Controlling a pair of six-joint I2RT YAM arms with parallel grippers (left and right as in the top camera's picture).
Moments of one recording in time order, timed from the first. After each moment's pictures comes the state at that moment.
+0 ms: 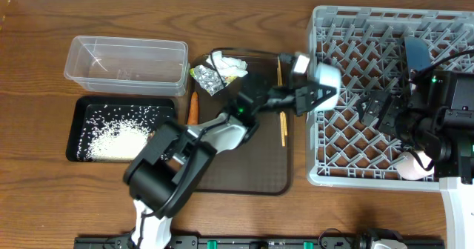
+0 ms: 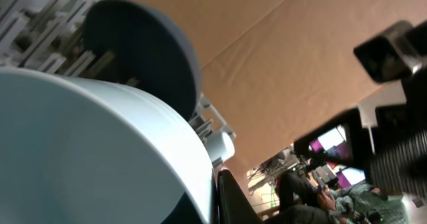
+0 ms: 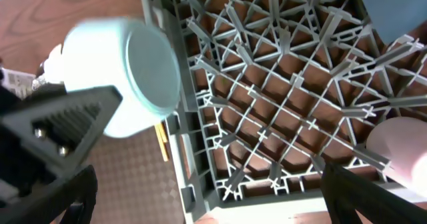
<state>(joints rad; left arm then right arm) -0.67 2.02 1.07 1.04 0.78 -0.95 -0.07 1.11 1.27 -1.14 -0.16 0.37</state>
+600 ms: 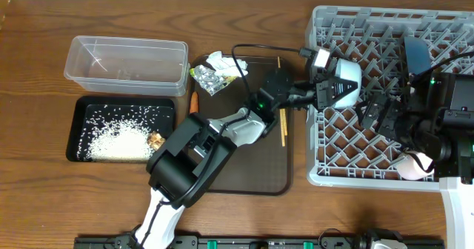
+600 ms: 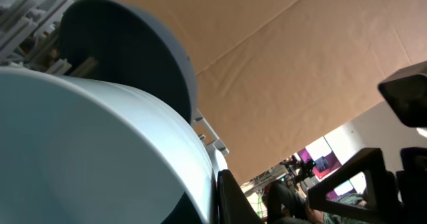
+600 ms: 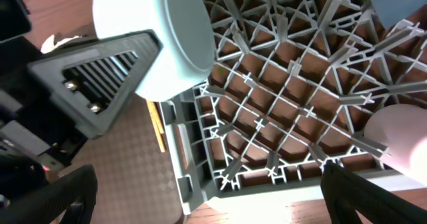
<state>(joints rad) -0.74 2.14 1.23 1.05 0.70 -1.03 -0.07 1.11 1.27 -1.18 -0.16 0.37</state>
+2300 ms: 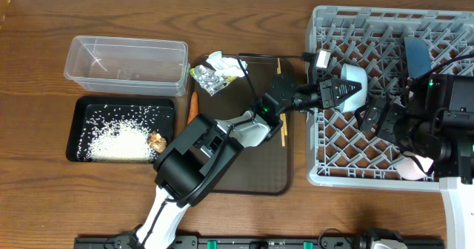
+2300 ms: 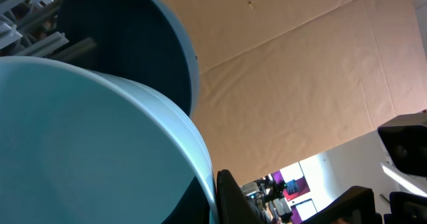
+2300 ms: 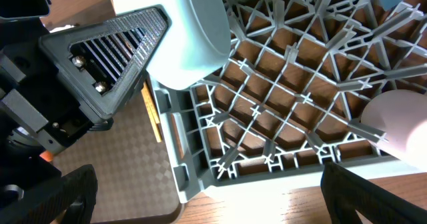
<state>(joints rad) -0.76 2.18 1.24 1.09 0.64 -1.22 -0.07 1.11 1.27 -1.22 -0.16 0.37</state>
